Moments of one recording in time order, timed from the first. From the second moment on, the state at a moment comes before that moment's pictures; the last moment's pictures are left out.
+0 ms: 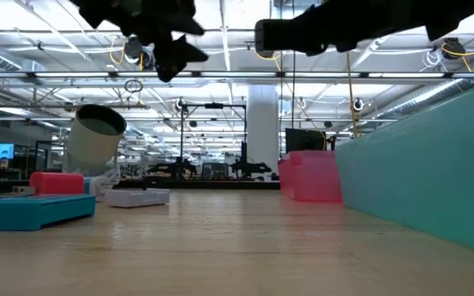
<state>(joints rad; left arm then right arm) 0.11 1.31 0.91 -0.12 0.41 -0.28 0.24 1.39 0.67 0.52 0.13 -0.24</state>
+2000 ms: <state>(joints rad) 0.11 0.36 0.32 0.03 0.09 0.02 0.05 0.71 0.17 0.58 0.23 0.15</state>
